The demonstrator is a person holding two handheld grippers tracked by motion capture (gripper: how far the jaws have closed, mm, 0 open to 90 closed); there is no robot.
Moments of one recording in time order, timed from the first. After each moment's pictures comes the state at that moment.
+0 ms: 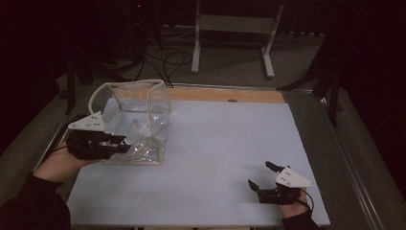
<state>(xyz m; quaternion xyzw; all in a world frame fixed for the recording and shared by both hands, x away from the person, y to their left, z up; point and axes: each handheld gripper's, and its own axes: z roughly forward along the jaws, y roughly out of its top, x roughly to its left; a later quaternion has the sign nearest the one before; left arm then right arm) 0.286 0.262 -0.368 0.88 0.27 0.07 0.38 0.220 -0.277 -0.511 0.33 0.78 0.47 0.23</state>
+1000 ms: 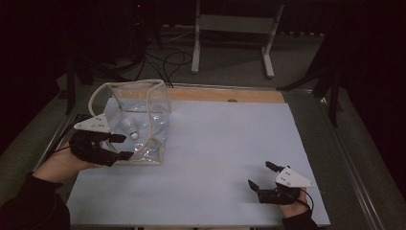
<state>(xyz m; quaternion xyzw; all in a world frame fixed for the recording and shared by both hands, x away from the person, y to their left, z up) 0.284 0.254 -0.366 0.89 0.28 0.06 0.36 0.221 -0.278 -0.512 0.33 0.79 0.47 0.23</state>
